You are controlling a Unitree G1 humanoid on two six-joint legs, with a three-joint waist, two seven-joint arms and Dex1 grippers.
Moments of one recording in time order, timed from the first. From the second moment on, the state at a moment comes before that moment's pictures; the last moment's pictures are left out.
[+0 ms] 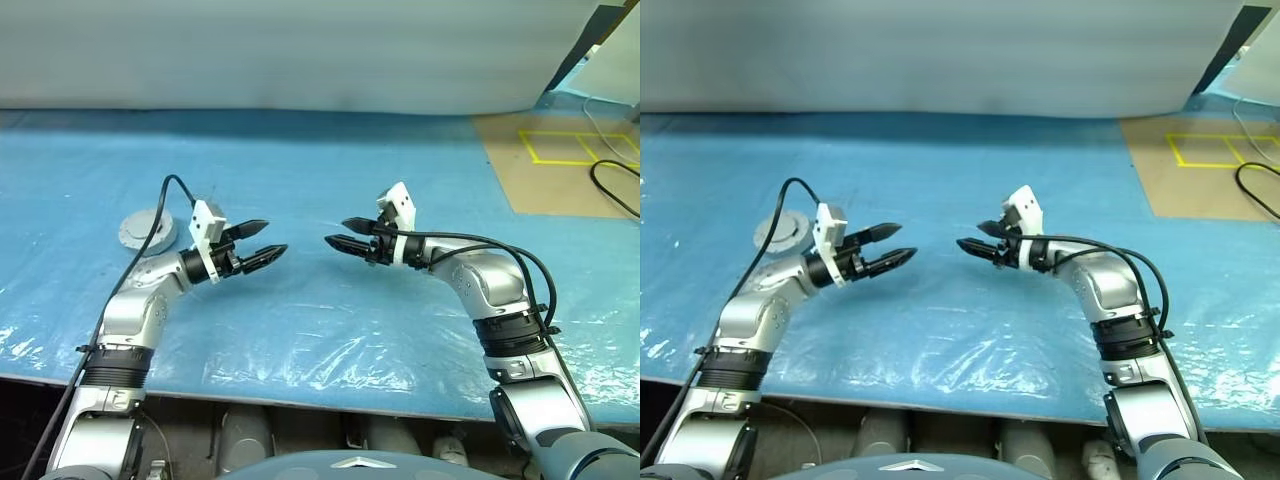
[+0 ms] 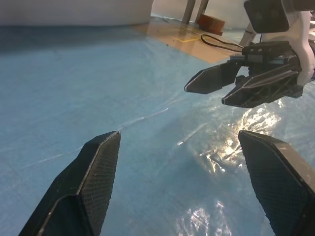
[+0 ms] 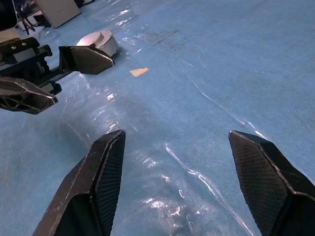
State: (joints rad) left arm -0.33 0.46 0.04 0.10 -0.51 0.32 -1.00; right arm -0.53 -0.39 0.10 0.02 0.43 0.73 0.78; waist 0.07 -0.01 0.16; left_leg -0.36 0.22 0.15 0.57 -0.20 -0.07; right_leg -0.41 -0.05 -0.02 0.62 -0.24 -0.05
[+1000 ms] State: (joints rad) left arm -0.34 0.46 0.03 0.11 -0.48 0.31 -1.02; right arm -0.49 -0.39 0.09 0.02 0.39 0.67 0.77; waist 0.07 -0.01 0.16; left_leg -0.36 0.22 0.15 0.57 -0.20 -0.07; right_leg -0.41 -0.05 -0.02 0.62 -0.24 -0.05
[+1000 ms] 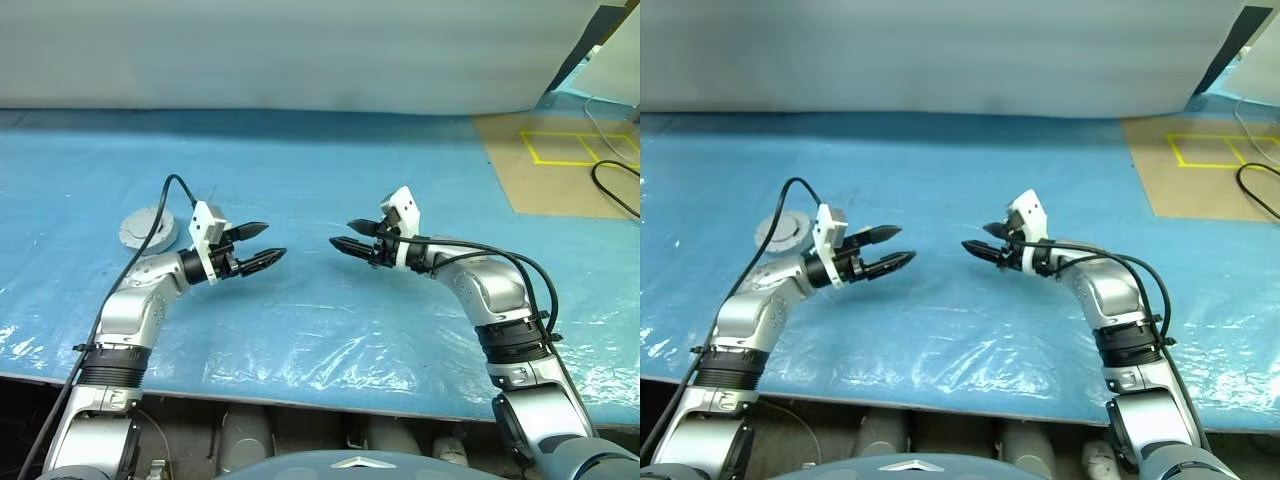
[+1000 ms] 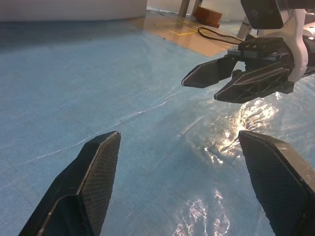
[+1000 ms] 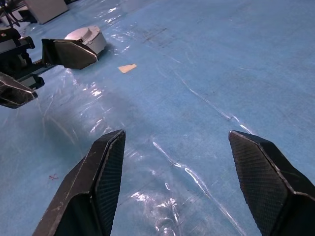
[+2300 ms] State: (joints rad) left arm -0.35 0.44 0.03 0.13 -0.48 0.28 -1.01; right arm -0.50 -0.37 0.10 0.02 0.38 0.67 0.76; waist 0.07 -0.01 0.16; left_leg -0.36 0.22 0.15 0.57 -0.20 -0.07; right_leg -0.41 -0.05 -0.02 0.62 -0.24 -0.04
